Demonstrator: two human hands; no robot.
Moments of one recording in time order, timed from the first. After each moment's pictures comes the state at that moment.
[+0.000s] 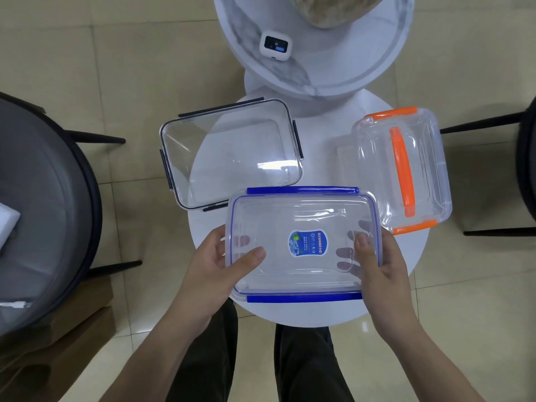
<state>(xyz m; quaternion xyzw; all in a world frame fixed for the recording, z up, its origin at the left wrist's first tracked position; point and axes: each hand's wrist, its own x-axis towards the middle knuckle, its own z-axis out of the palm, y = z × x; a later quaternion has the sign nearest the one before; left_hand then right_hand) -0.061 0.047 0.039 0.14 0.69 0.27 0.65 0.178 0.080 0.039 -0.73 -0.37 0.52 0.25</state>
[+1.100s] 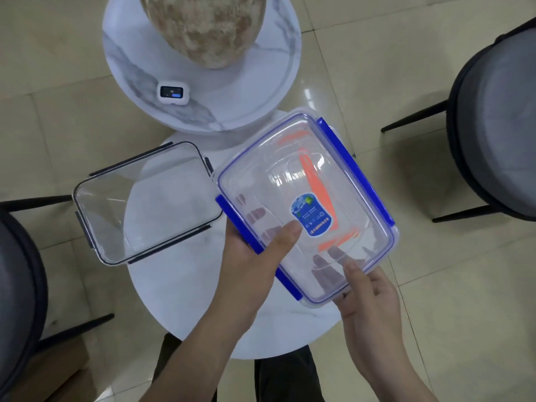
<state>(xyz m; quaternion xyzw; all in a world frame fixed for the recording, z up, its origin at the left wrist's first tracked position) 0.105 0.145 0.075 0.16 0.61 0.39 0.67 0.258 0.094 0.079 -0.70 -0.14 0.56 0.41</state>
